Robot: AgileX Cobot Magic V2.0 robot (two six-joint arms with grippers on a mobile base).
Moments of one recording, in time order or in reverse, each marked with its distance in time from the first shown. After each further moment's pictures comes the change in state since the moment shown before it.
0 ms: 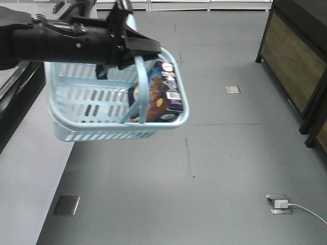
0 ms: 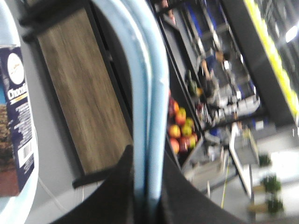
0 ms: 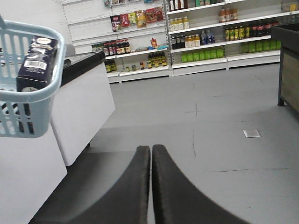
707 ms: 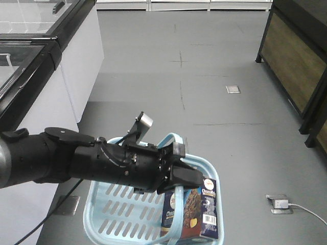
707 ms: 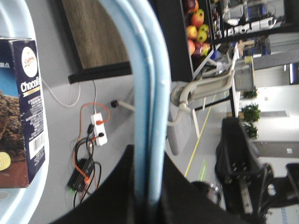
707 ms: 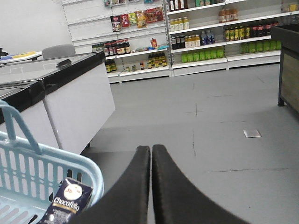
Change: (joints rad) left arm -0.278 -0.004 0.610 -0.333 -0.055 0.422; right arm 0.000 0.000 0.000 0.000 0.000 0.000
